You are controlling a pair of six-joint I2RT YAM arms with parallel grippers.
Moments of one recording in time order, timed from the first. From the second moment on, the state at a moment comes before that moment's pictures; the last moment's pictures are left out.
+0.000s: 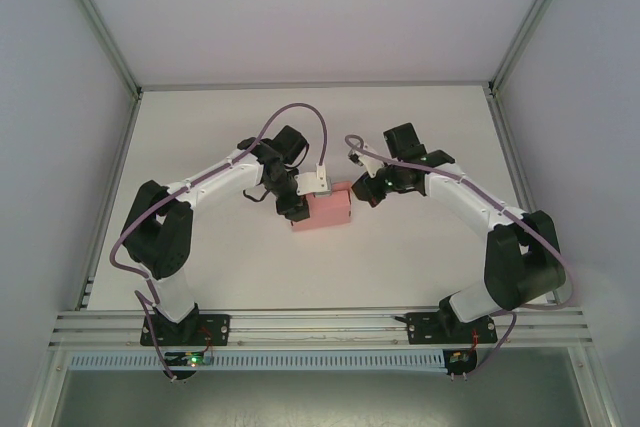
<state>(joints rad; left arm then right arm) -0.57 1.79 1.37 -0.90 0.42 0.73 0.38 1.49 1.05 -0.59 -0.55 -0.23</state>
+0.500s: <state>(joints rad) -0.58 1.79 1.39 -0.89 0.35 0.72 0.39 1.51 1.11 -0.59 -0.55 0.39</state>
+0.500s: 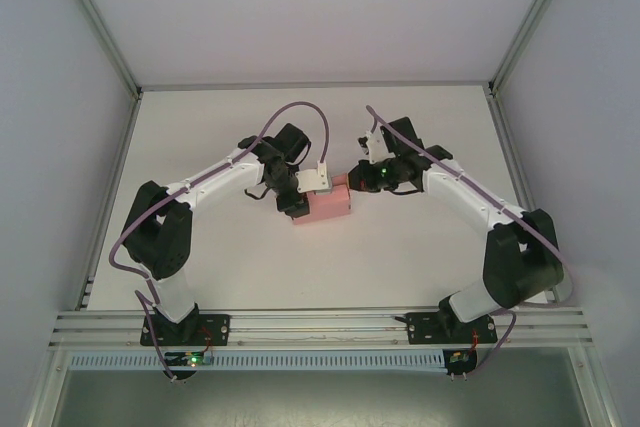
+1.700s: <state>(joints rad) -0.56 1.84 1.45 -0.92 0.36 0.68 0.51 1.38 0.78 -0.10 -0.24 0.29</state>
